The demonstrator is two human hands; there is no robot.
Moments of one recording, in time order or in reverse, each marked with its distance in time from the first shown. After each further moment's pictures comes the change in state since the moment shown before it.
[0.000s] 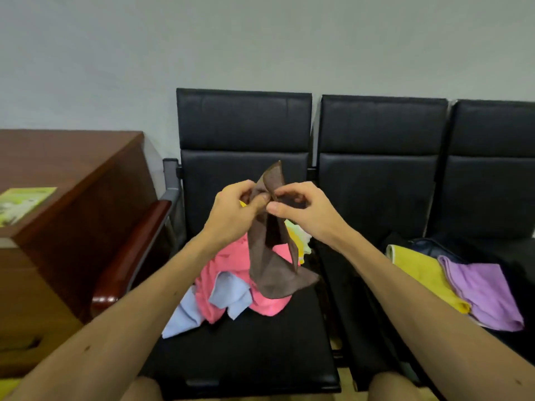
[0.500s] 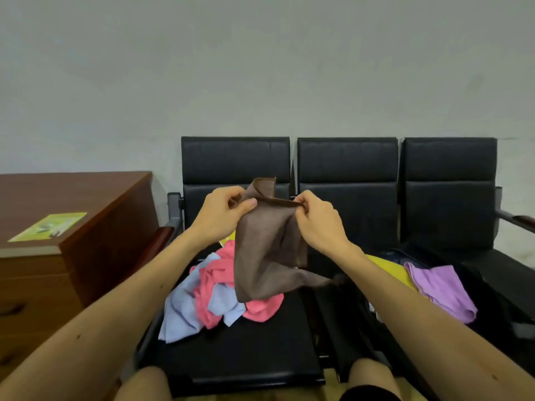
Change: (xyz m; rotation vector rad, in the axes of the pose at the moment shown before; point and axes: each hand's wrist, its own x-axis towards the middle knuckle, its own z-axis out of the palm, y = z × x) left_hand -0.058 0.103 -0.047 0.084 -0.051 0.095; right_hand -0.103 -0.057 -0.042 -0.435 0.312 -0.037
